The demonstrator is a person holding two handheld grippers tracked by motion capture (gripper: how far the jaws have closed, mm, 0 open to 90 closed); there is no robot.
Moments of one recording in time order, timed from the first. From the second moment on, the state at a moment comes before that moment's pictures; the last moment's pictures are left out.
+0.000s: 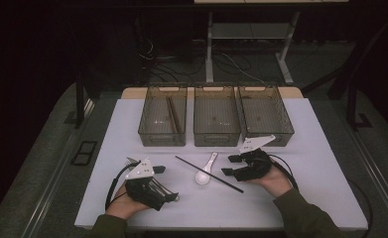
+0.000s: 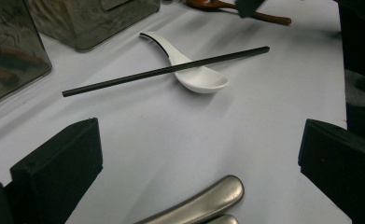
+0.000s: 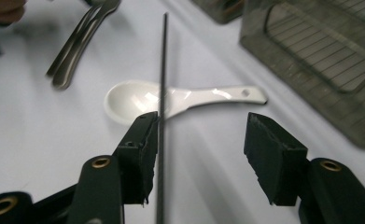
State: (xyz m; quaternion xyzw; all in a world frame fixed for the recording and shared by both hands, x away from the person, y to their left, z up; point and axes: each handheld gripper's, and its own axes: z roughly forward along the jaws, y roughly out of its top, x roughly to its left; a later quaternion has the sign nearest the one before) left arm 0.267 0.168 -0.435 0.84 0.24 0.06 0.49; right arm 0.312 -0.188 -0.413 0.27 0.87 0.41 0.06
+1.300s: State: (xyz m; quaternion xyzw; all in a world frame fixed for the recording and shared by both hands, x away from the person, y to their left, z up) left arm 0.268 0.167 -0.436 0.84 0.24 0.06 0.48; right arm 0.291 -0.175 -0.442 0.23 0.91 0.33 0.05
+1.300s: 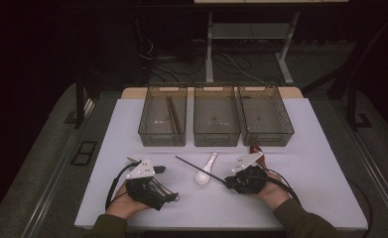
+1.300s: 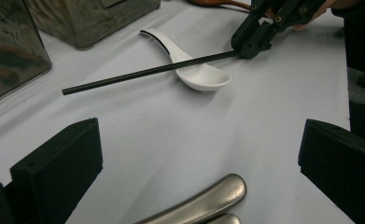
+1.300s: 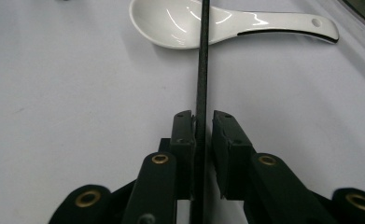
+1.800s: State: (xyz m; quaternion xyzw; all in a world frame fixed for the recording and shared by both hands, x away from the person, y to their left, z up) left arm 0.268 0.167 -0.435 0.84 0.24 0.06 0.48; right arm 0.291 -0.174 -0.442 0.23 0.91 0.33 0.05
